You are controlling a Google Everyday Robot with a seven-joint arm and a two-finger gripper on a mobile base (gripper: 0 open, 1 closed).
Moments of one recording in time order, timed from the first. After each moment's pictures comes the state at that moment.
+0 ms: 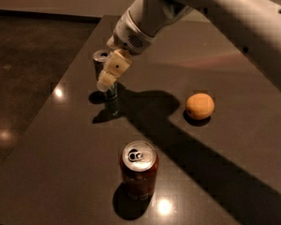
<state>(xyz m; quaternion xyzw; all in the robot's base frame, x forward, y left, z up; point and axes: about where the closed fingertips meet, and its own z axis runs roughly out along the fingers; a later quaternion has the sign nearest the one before) 0.574 0.063 0.927 -0.65 0.68 0.20 0.28</state>
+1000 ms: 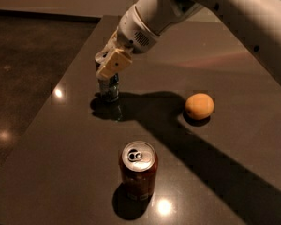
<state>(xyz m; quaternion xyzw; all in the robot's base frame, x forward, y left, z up) 0.556 0.064 0.943 -0.66 0.65 0.25 0.29</state>
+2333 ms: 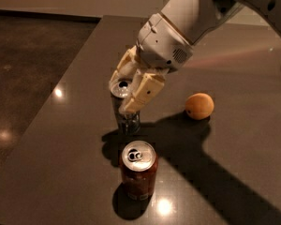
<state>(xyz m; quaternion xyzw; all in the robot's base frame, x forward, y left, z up) 0.433 0.019 0.959 -0.77 0.52 0.28 0.24</state>
